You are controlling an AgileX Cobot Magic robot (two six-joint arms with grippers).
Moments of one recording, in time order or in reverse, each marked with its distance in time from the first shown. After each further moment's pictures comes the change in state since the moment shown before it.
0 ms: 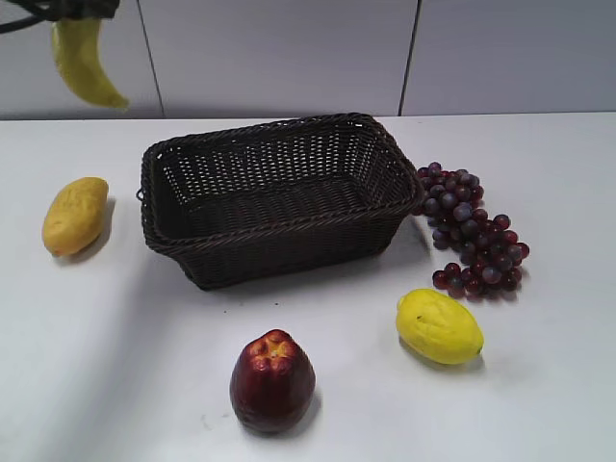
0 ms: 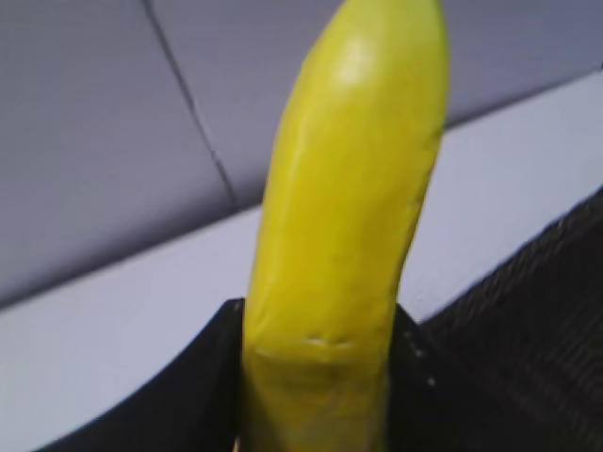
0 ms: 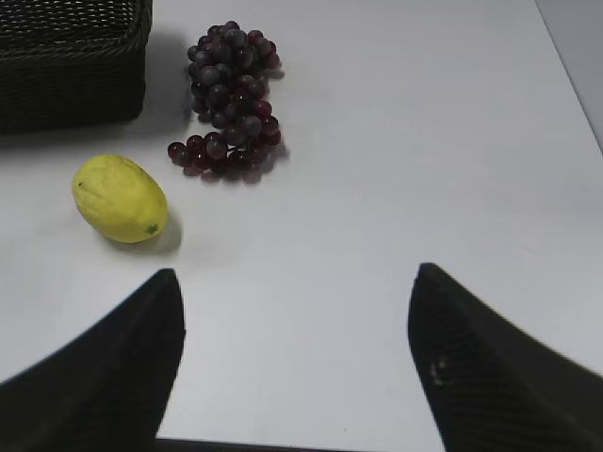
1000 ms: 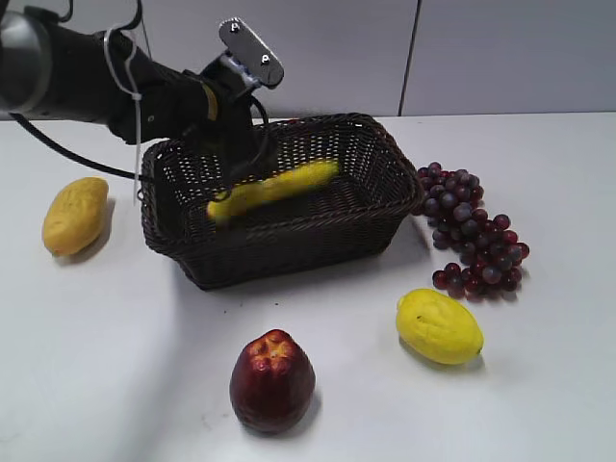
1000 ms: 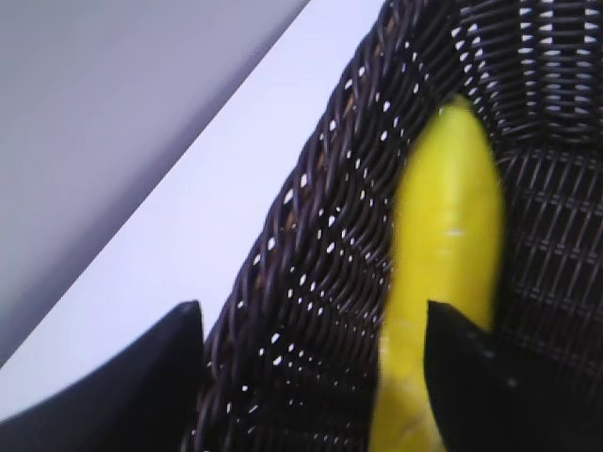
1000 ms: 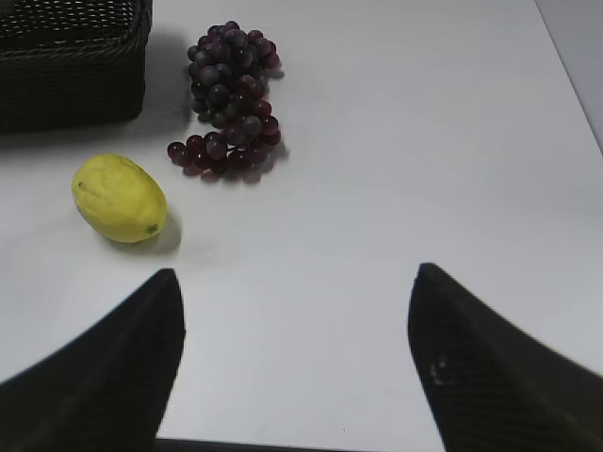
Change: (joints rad) left arm -0.202 0.447 -0.001 0.320 -0.356 0.007; right arm 0.000 0.000 0.000 0.000 0.001 0.000
